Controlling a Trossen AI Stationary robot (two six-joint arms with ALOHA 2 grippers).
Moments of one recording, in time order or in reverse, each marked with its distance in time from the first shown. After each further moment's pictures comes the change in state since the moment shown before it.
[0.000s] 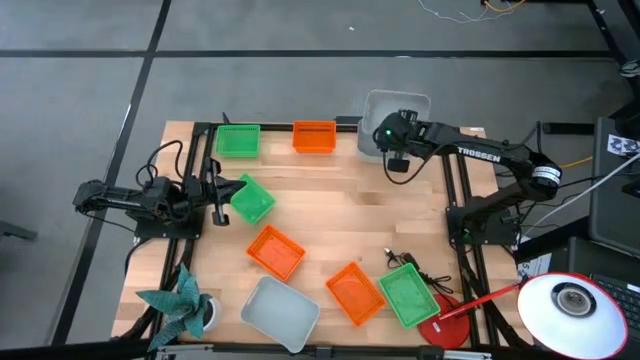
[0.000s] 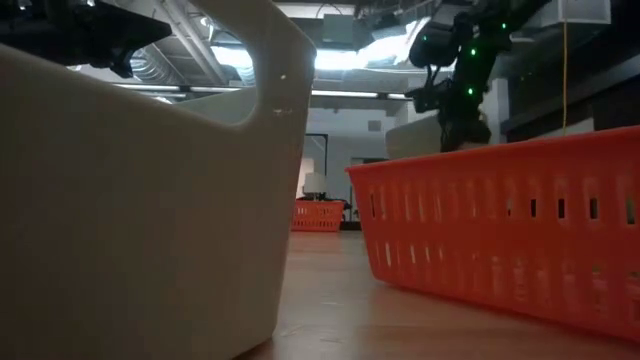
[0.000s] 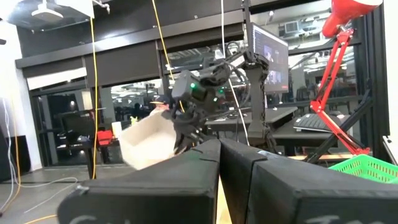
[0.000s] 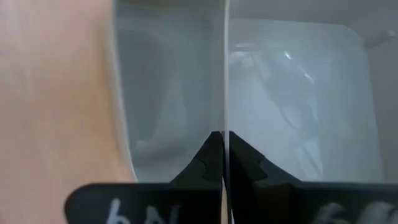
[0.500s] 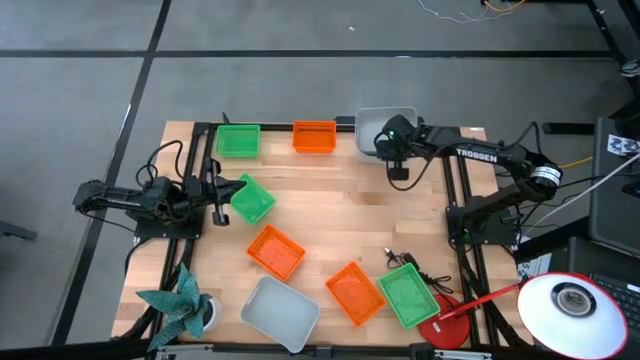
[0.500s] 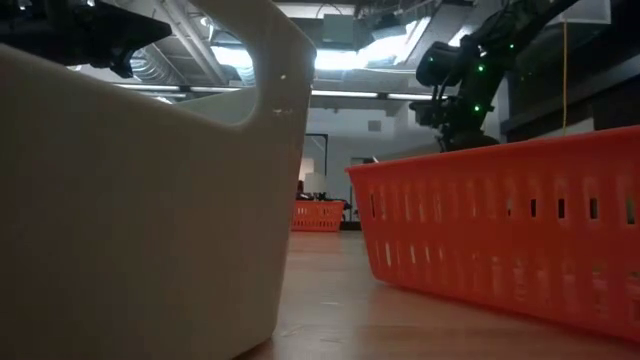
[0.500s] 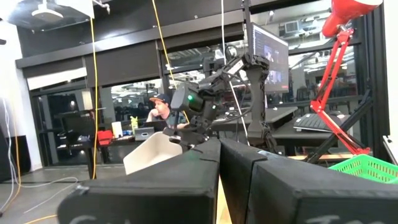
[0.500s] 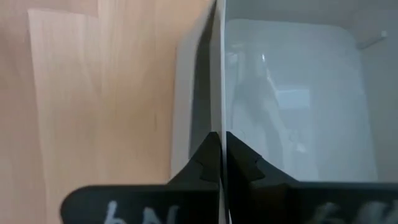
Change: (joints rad) left arm 0.000 0.000 0.000 0.000 0.000 0.000; right arm -0.070 0.000 -0.114 0.116 -0.284 -0.100
